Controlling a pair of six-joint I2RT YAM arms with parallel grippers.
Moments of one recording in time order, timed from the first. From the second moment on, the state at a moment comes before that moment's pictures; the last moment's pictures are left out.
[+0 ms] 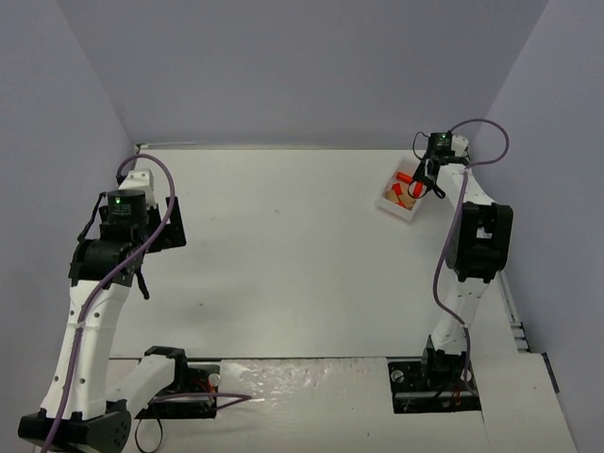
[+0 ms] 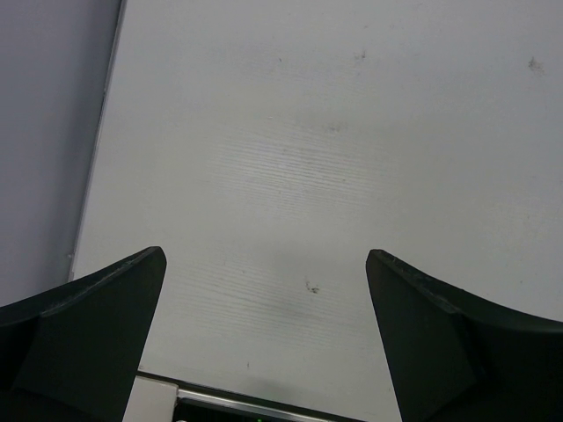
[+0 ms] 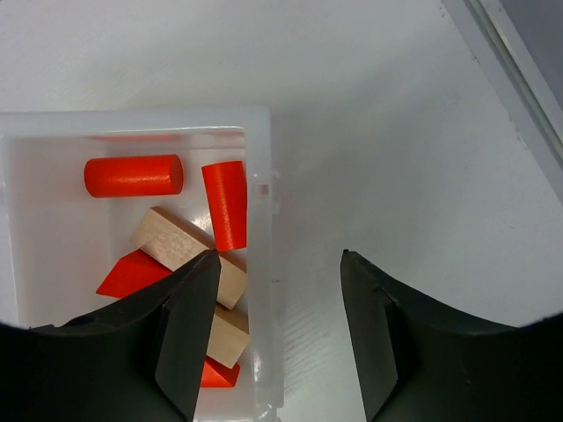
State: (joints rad) left arm -0.09 0.95 1.25 -1.00 -0.23 -0.17; right arm -0.07 2.08 1.65 -0.43 0.32 0.40
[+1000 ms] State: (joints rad) left arm -0.09 0.99 1.25 -1.01 -0.27 -0.13; right arm 0.43 1.93 1.47 -0.40 0.28 -0.24
